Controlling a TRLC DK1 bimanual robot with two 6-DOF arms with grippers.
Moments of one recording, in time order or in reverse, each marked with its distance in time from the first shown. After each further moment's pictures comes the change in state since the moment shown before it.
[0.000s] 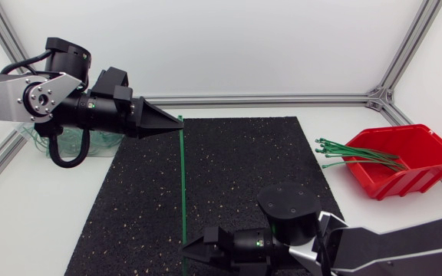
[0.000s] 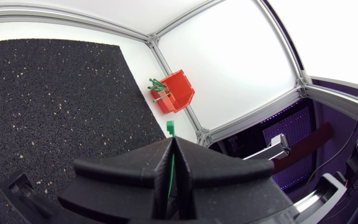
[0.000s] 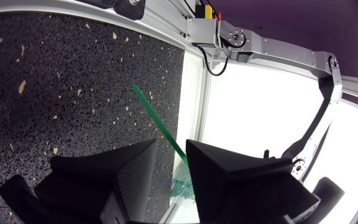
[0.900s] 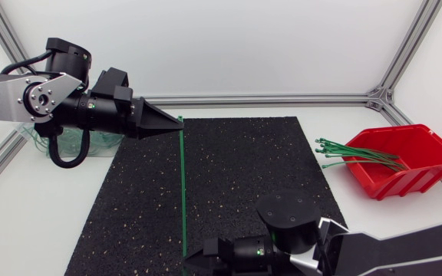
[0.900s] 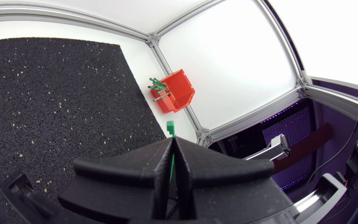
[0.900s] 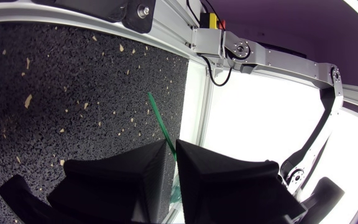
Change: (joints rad) left arm 0.000 0.000 0.000 -0.005 0.000 0.000; right arm 0.032 0.000 -0.020 0.000 0.001 -0.021
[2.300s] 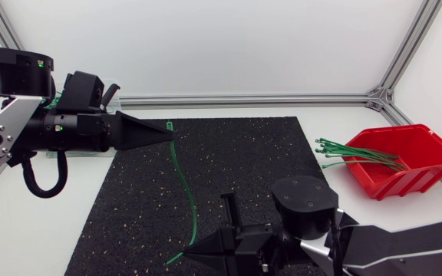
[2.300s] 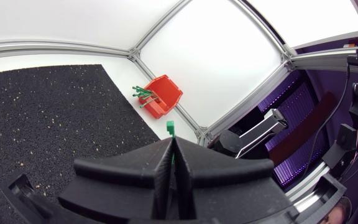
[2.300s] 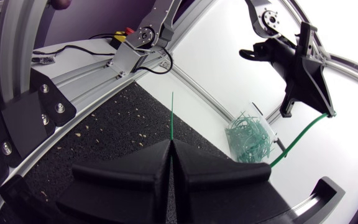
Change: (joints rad) left arm -0.011 -0.283 -0.243 0.199 -0.003 0.001; right arm -0.077 -0.047 0.000 0.048 -0.121 1.019
